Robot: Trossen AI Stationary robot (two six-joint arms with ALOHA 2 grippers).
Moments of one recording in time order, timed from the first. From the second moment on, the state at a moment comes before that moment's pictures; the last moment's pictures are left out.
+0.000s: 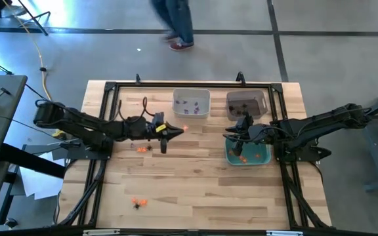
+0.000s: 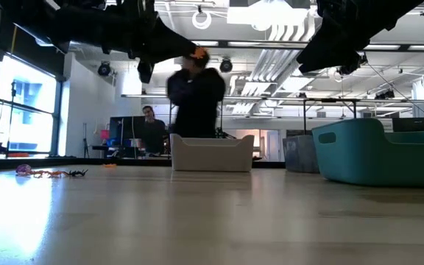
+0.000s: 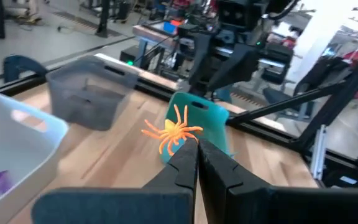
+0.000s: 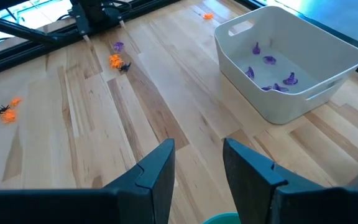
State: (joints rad) left arm -0.02 1.30 0.51 0.68 -0.13 -0.34; right arm 0.19 0.99 0.67 -0.27 0.43 0.49
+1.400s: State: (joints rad) left arm -0.09 1.59 0.91 0.48 -0.10 -0.14; right arm 0.19 0.99 0.67 -0.24 0.42 0.50
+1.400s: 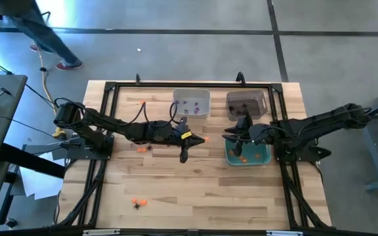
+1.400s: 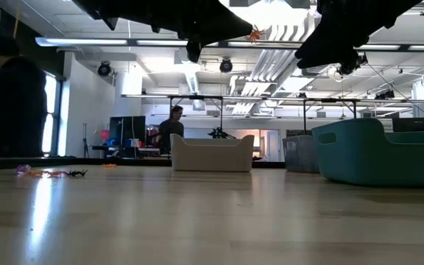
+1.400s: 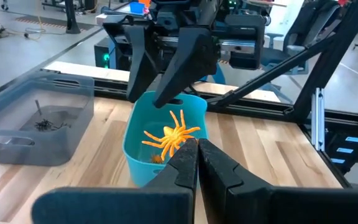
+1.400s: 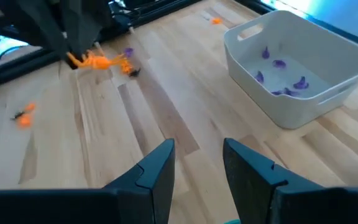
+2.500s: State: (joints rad) left arm -0.09 1.59 0.91 0.52 -0.12 -0.12; right arm 0.15 1.09 0.67 -0.07 0.39 0.16
